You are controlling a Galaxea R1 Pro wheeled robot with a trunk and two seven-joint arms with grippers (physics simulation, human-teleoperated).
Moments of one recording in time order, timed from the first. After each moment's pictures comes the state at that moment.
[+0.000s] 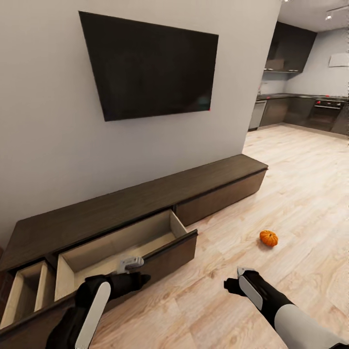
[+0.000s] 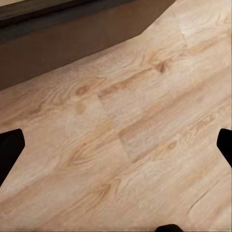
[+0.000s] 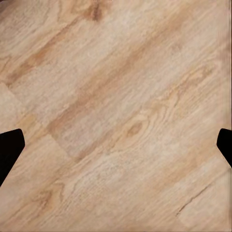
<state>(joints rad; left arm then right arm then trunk) -0.26 -0.05 -0.08 -1.46 0.43 0.98 0.14 -0.67 -0.13 0.45 -0.50 -0.70 0.54 -0.28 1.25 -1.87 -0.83</state>
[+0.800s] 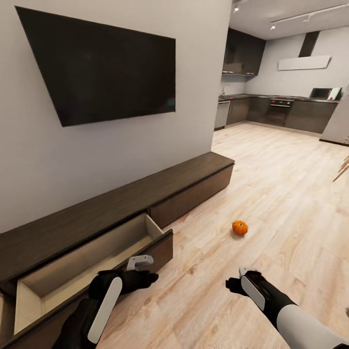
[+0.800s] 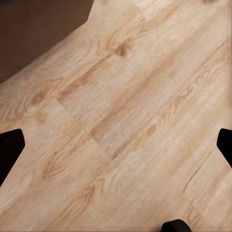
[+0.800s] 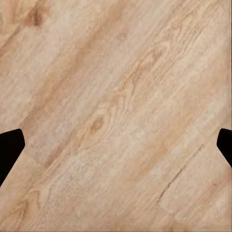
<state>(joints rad) -0.32 -0.06 -0.16 -1.39 0.42 0.97 0.16 -0.66 -0.14 0.44 -0.49 -0.70 0.52 -0.27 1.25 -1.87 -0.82</state>
